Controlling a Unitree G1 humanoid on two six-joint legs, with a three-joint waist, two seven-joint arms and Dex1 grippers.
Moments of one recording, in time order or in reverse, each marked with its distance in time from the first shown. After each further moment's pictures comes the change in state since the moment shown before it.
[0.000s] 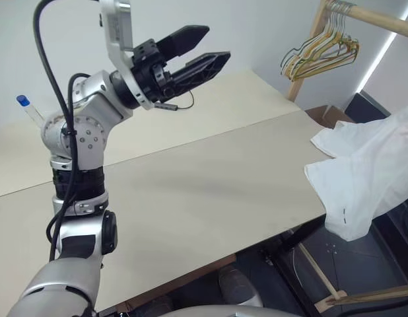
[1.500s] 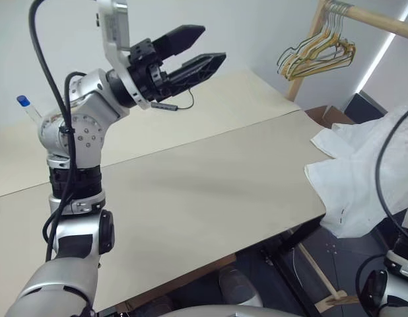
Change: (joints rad) left arm 0.016 0.011 -0.003 0.019 0.052 -0.079 -0.015; right arm 0.631 0.407 0.026 -1.051 -0.030 -1.043 -0.085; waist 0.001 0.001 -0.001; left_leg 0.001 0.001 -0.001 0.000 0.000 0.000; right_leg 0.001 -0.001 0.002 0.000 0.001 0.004
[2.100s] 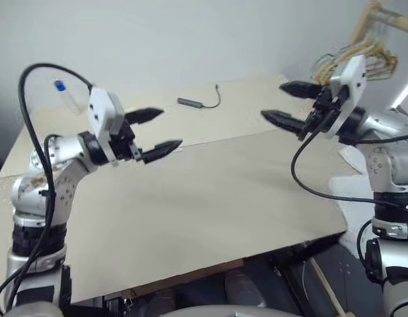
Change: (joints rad) left arm 0.534 0.297 -0.007 -0.283 0.162 -0.068 -0.047; right arm -0.327 -0.075 0.481 0.285 0.353 0.225 1.014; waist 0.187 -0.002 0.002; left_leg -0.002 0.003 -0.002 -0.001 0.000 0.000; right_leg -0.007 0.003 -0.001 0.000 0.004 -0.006
